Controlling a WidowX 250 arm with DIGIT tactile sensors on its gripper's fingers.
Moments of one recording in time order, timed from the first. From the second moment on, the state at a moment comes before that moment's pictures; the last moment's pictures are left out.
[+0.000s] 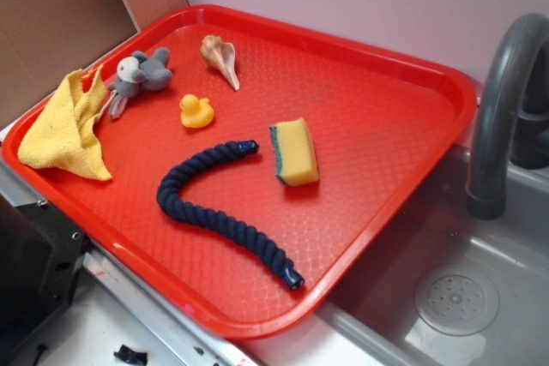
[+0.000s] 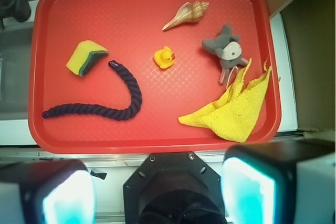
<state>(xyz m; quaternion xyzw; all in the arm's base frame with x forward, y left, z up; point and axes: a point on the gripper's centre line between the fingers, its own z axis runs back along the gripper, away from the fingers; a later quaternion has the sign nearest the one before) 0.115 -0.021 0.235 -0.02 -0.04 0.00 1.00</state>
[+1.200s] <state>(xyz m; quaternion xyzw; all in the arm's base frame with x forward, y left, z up) 0.179 -0.040 0.105 0.03 -0.08 0.13 0.99</state>
